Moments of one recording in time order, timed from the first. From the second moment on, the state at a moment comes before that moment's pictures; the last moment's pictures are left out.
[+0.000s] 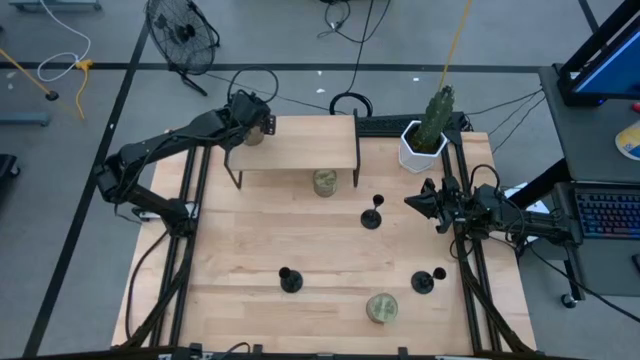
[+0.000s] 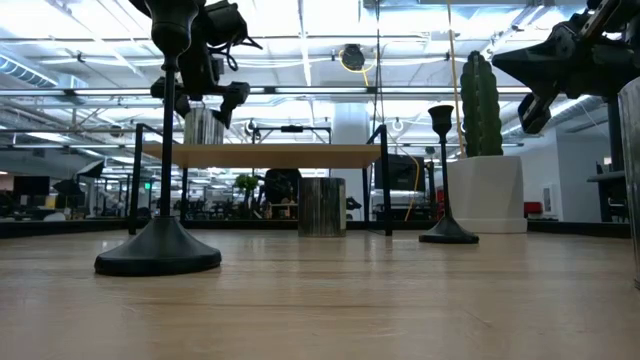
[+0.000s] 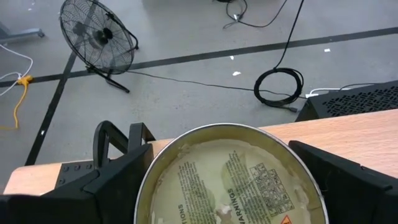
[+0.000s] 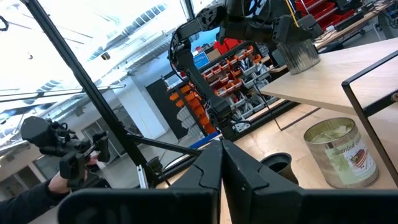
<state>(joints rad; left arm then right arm) 0.63 1.42 1.21 -0.68 -0.68 -0.58 -0.15 0.02 0.02 0.20 -0.11 0.59</state>
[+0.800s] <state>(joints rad) 0.64 1.26 1.22 -0.58 -0.66 -0.52 -0.15 0.02 0.02 0.20 -0.11 0.59</state>
